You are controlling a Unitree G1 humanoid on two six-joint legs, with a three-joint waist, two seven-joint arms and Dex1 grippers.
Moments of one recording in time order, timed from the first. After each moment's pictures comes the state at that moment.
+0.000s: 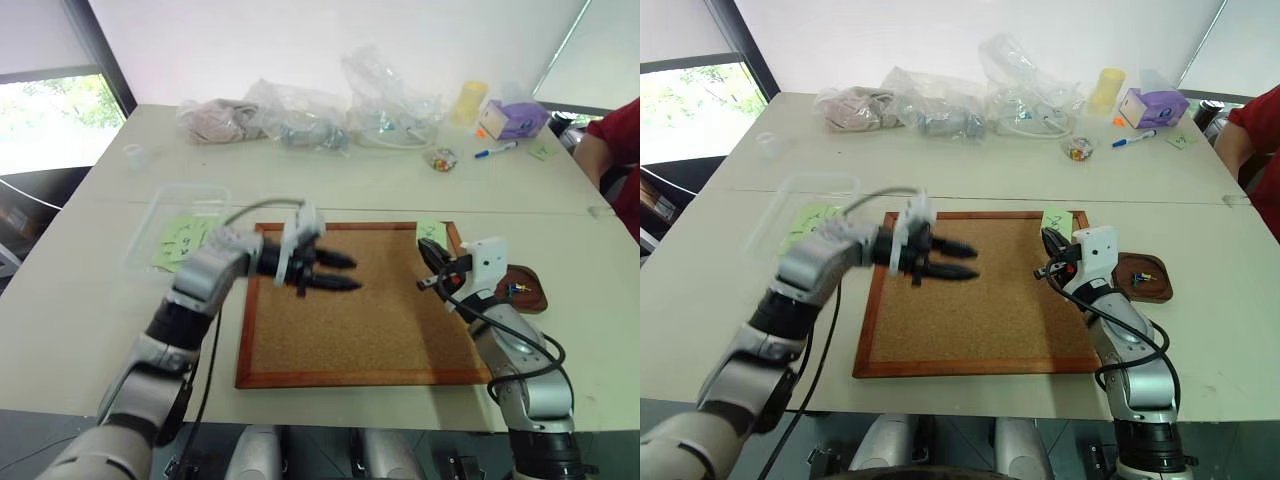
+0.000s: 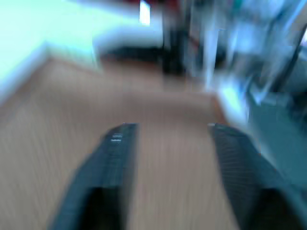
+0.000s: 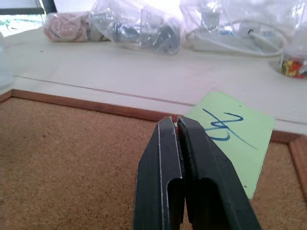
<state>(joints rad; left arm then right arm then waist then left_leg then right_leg) -0.82 0.34 -0.11 0.06 -0.50 0.79 -1.16 -0.05 -0.33 -0.13 -0.36 0.31 0.31 0.33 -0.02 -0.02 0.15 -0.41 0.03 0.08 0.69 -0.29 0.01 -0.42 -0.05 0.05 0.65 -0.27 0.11</state>
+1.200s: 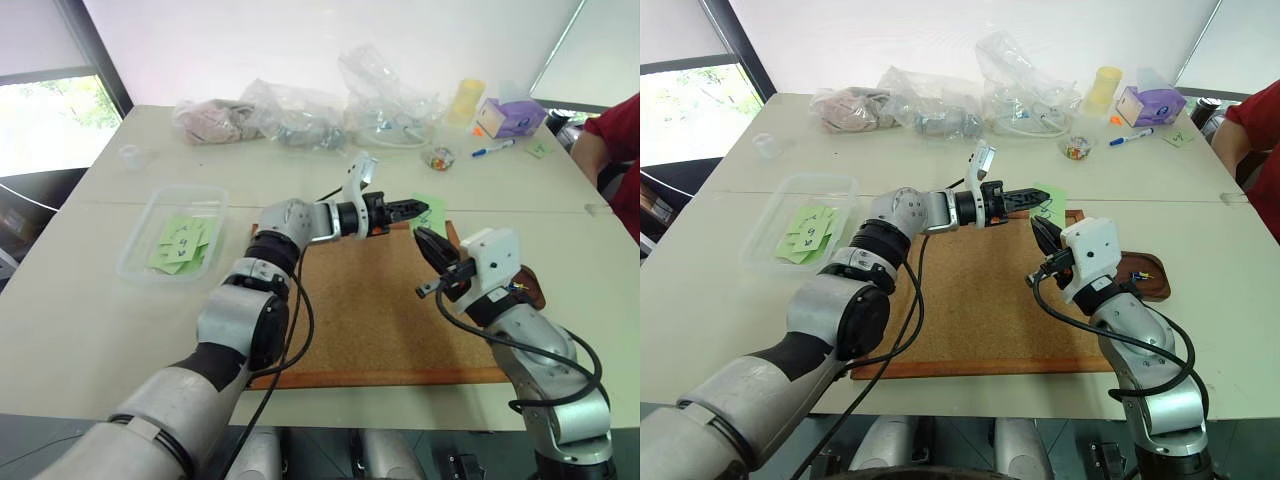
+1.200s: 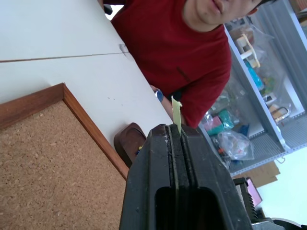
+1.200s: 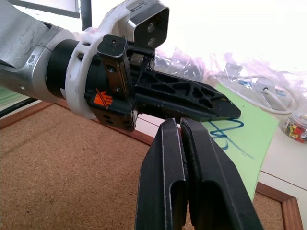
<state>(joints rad) -1.25 -0.08 0.18 1.03 -0.50 0.79 -0.79 0.00 -0.41 -0.08 -0.66 0.27 0.44 0.31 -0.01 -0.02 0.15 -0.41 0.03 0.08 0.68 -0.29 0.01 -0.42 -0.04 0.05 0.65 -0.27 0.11</state>
